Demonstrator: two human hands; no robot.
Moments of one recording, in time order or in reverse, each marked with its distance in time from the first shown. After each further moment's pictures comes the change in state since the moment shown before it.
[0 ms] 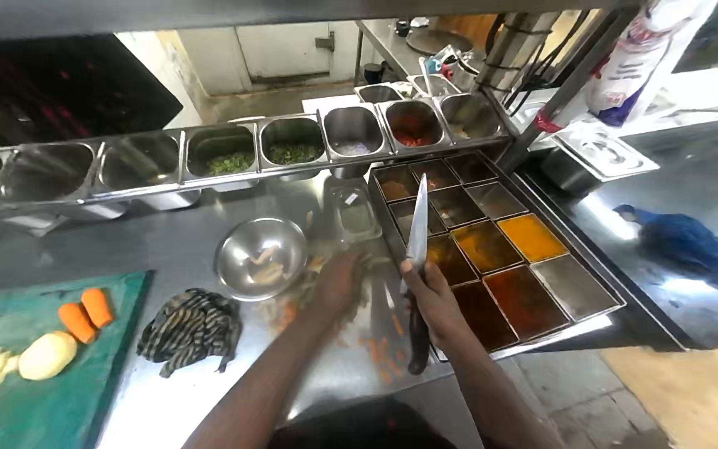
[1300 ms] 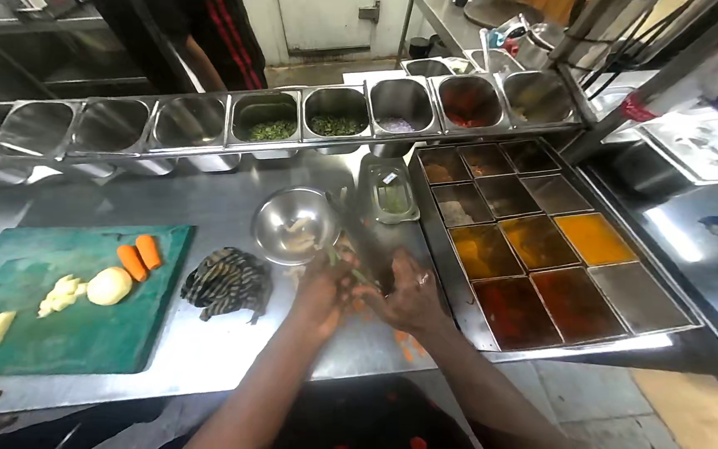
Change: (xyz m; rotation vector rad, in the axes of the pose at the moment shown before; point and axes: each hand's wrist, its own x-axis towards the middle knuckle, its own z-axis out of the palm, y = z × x) left_hand 0.060 -0.151 0.083 -1.660 0.187 0.062; right_hand -0.004 0.029 0.077 -0.716 0.143 -1.162
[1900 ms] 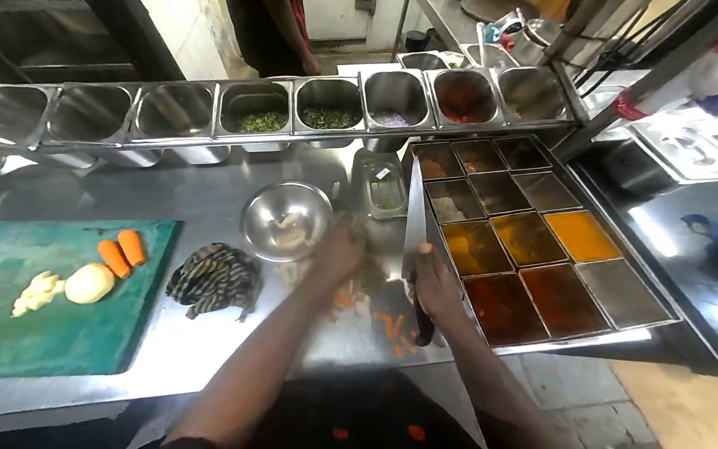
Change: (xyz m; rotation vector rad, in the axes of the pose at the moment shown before) left_hand 0.084 -0.003 0.020 1.341 -0.009 0.197; right_hand -0.007 0.035 -0.036 0.357 -0.367 0.965
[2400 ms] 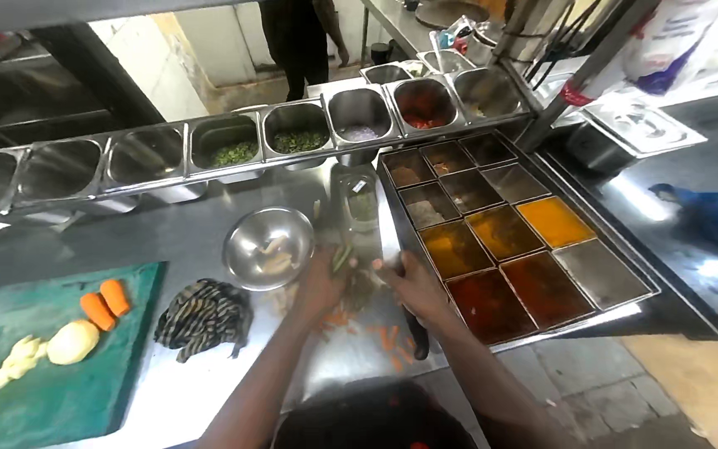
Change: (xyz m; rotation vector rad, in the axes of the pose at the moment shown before) left_hand -0.015 -0.010 0.003 -0.019 -0.015 0.134; right_hand 0.019 0.000 -0.002 0.146 -0.128 0.134
